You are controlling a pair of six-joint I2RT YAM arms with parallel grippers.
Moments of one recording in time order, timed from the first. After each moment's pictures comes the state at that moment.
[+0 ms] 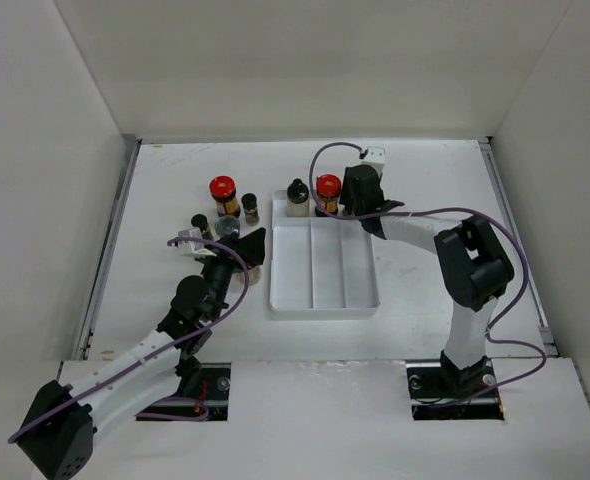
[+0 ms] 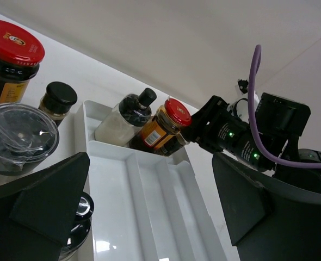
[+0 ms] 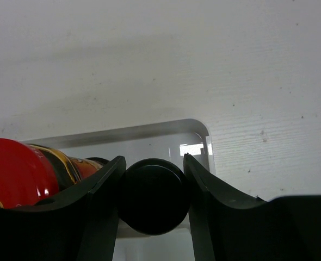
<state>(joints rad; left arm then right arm) -0.66 0.71 0.19 0.69 -0.43 -0.64 0.50 1.89 1.21 0.19 0.47 0.38</state>
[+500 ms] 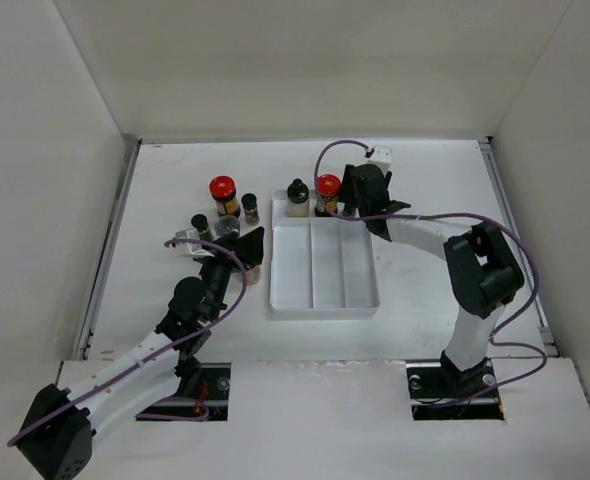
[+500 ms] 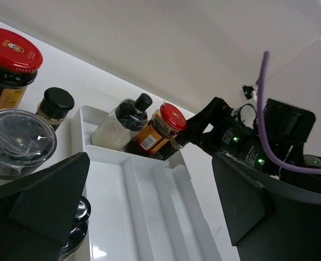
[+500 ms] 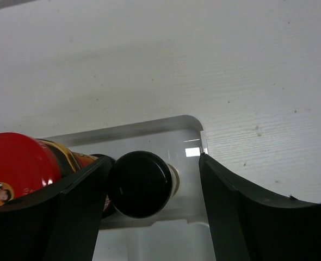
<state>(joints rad) -0.66 0.69 0.19 0.69 -0.43 -0.64 0.50 1.86 1.18 0.19 0.47 0.41</state>
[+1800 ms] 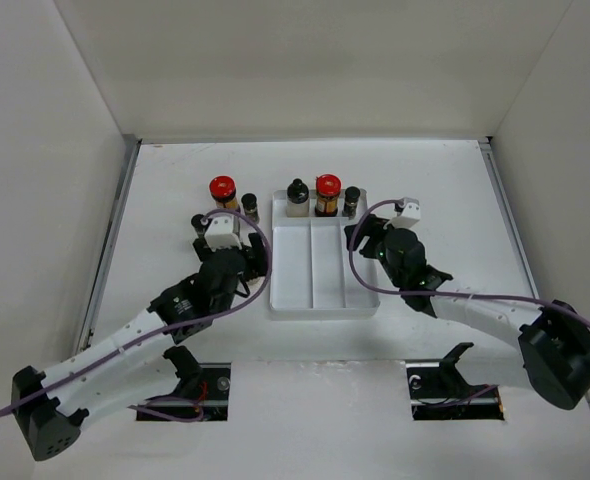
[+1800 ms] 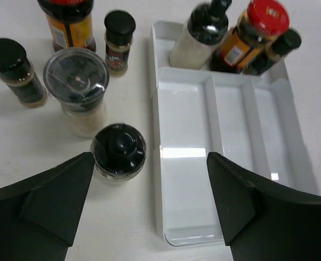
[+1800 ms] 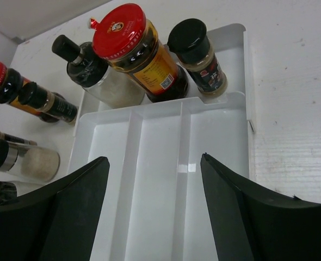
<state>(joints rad) -0.84 0.78 0.64 -0.27 -0.66 -0.56 0.67 1.21 0.53 0.42 0.39 0.61</state>
